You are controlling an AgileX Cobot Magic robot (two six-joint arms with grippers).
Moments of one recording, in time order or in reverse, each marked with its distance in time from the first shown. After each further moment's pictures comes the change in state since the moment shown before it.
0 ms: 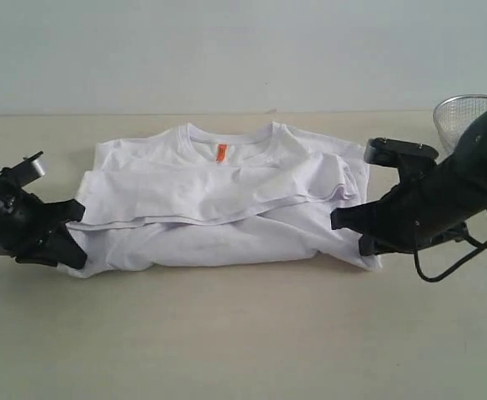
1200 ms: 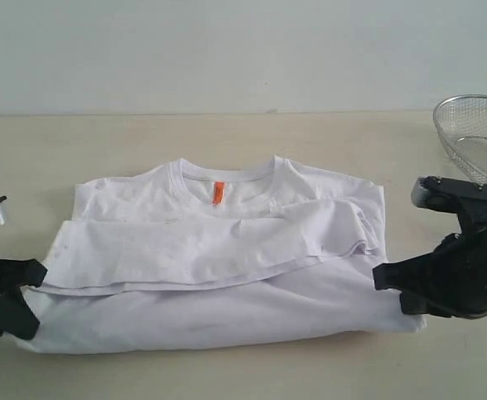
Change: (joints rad) left arm 0.000 -0.284 0.315 0.223 -0.016 -0.193; right arm 0.000 -0.344 0.338 -0.040 0.032 0.053
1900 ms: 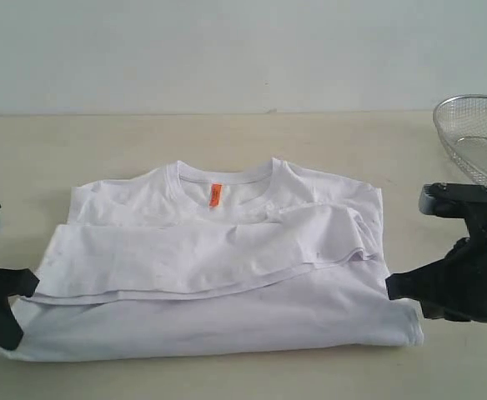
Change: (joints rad) left arm 0.000 0.000 0.000 0.128 -0.002 -0.115; right arm 0.000 0.000 0.002 -0.285 -0.008 0.220
